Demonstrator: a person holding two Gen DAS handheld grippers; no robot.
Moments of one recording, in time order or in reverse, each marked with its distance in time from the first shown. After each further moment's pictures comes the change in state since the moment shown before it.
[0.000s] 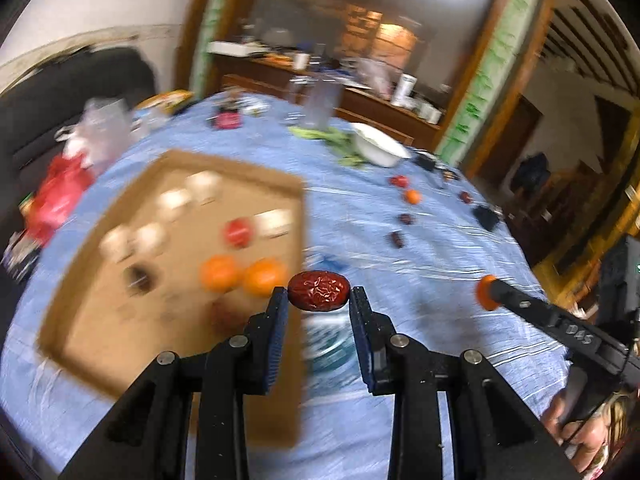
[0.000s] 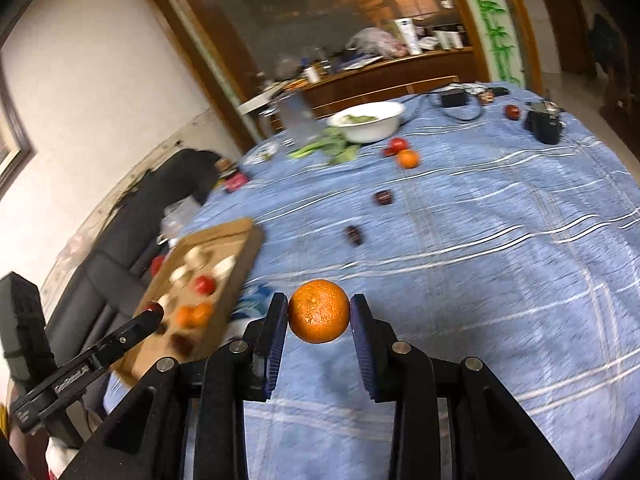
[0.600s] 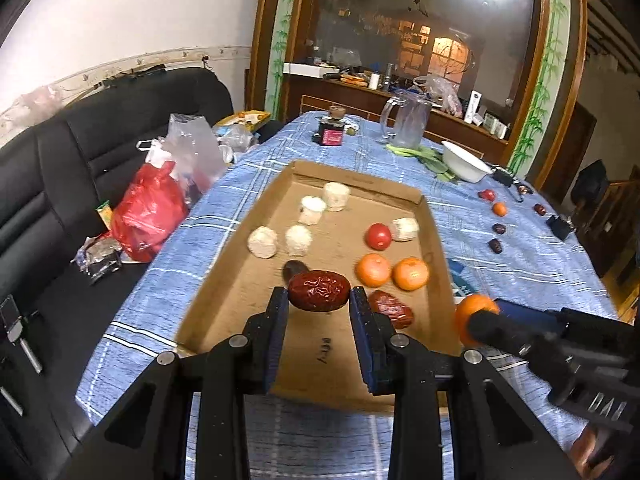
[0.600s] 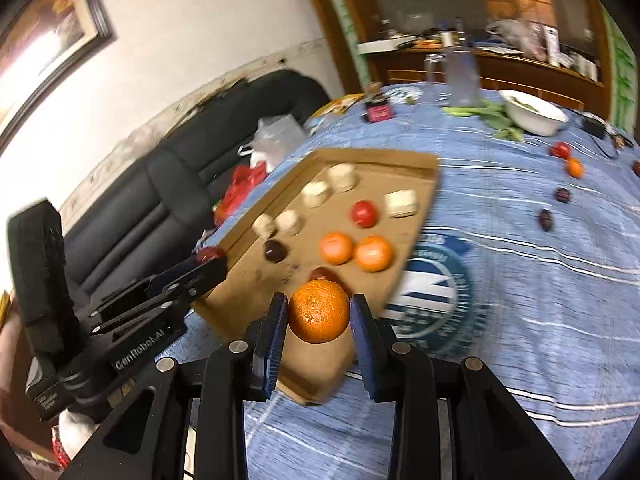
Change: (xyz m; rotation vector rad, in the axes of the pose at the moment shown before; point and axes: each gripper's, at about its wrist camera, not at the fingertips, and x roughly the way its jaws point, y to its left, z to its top) left arm -0.033 0.072 -0.013 0.013 -0.085 0.253; right arm 0.069 0.155 -0.046 -0.318 0.189 0.168
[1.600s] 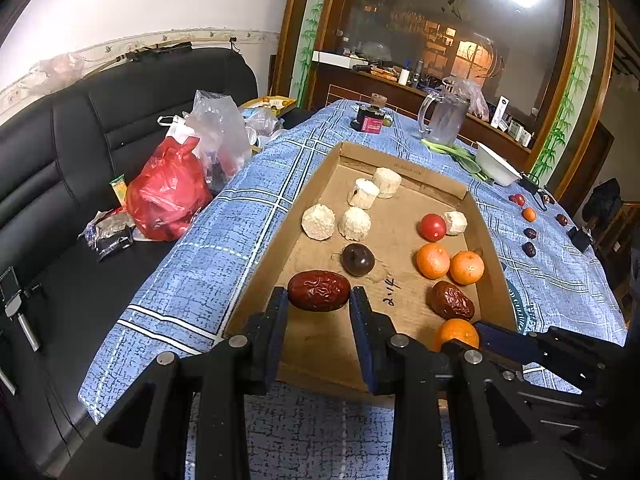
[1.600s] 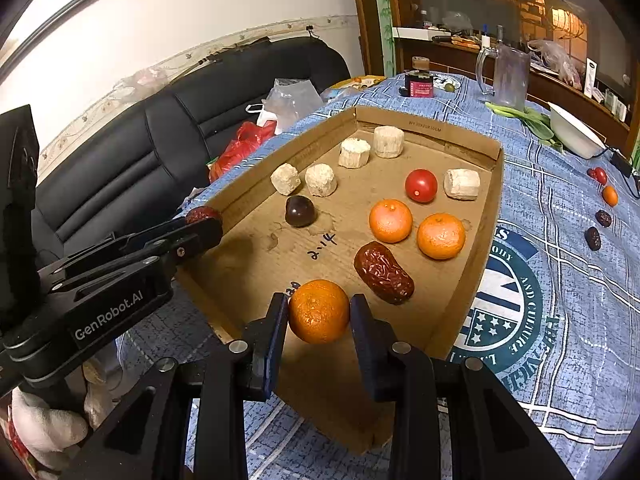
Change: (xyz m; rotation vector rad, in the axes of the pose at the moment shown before) left arm 0.019 0.045 -0.010 -0.078 0.026 0.026; right arm 0.062 0.033 -0.015 -0.136 0.068 -0.072
